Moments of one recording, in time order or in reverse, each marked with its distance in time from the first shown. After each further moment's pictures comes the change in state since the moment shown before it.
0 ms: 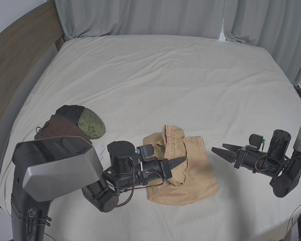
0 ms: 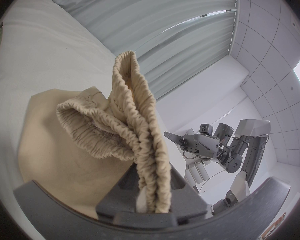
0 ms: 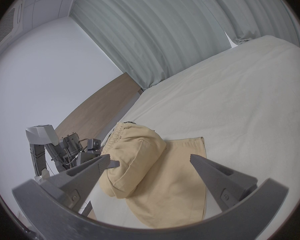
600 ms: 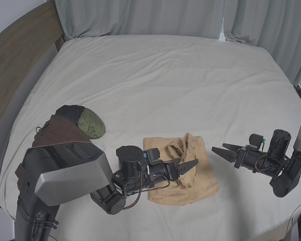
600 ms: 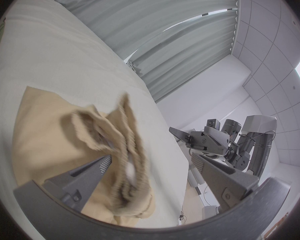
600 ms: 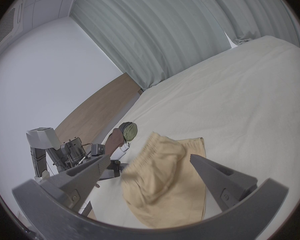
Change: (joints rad) left arm -0.031 0.063 -0.056 0.001 0.054 0.000; right arm -0.001 0.000 -0.002 0.000 0.000 0.000
